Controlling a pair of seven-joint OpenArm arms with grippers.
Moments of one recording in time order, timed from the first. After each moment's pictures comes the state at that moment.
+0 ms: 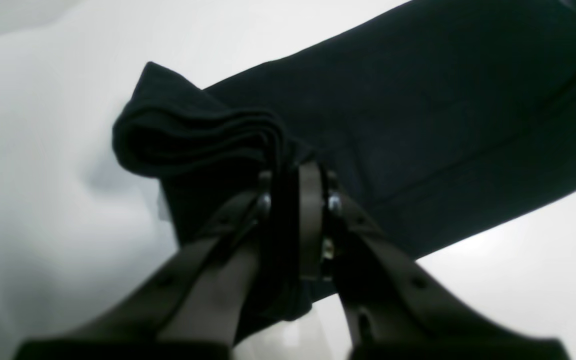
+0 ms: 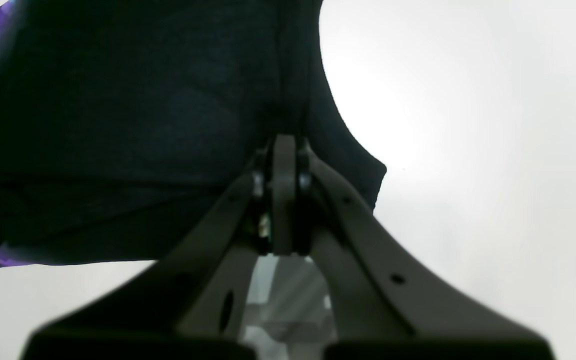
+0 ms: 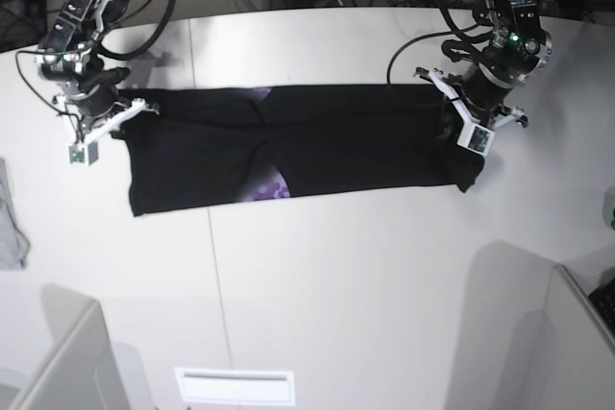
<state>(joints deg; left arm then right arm) 21.0 -9.3 -16.2 109.1 -12.7 -32.2 41.2 -10.9 -0.6 31.3 104.4 13.5 24.1 -57.8</state>
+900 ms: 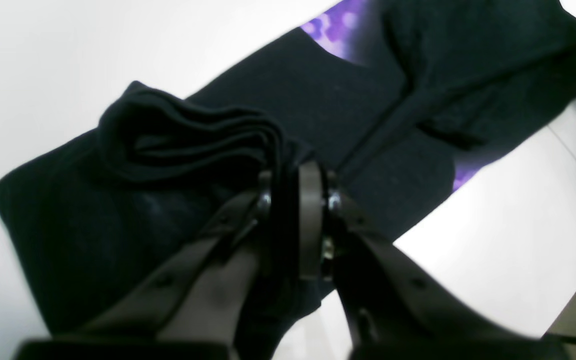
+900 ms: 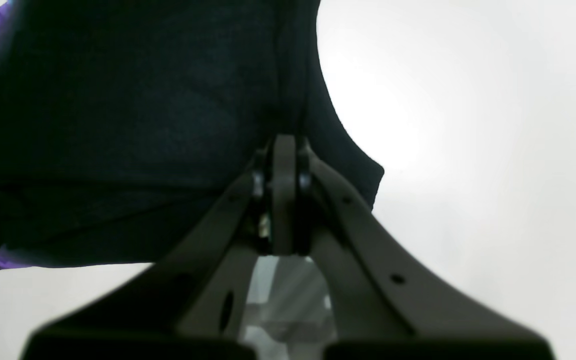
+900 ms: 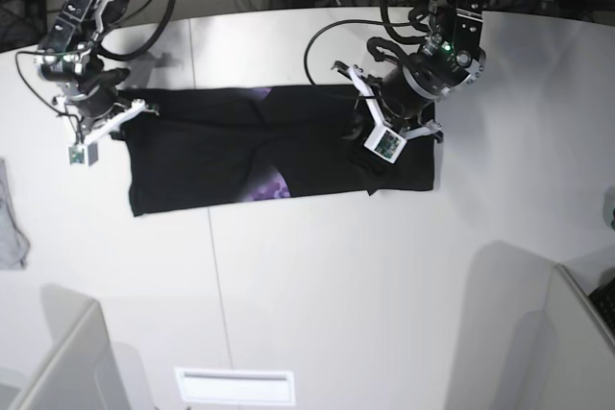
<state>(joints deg) 16.4 -9.0 6.0 108.6 -13.1 -23.8 41.7 -10.8 -0.6 31.3 104.4 13.5 24.1 -57.8</state>
